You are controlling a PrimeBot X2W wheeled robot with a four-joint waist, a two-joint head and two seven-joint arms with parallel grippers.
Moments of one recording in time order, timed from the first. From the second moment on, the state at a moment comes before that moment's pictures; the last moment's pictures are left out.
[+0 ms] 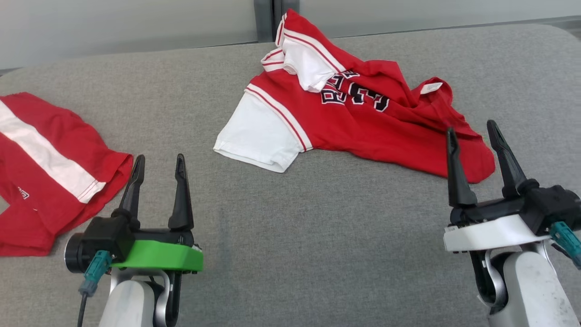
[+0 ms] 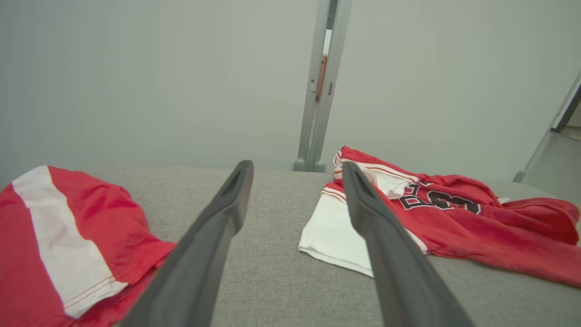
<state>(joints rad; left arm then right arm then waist) -0.18 0.05 -0.11 0.13 -0.24 -0.05 -0.26 -0.17 -0.06 0.00 0.01 0.08 0.13 -0.26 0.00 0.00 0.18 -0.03</state>
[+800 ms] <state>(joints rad) -0.51 0.10 -0.15 0.68 -0.16 -0.09 -0.20 -0.15 -0.05 0.00 -0.05 0.18 0.13 -0.26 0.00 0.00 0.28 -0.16</state>
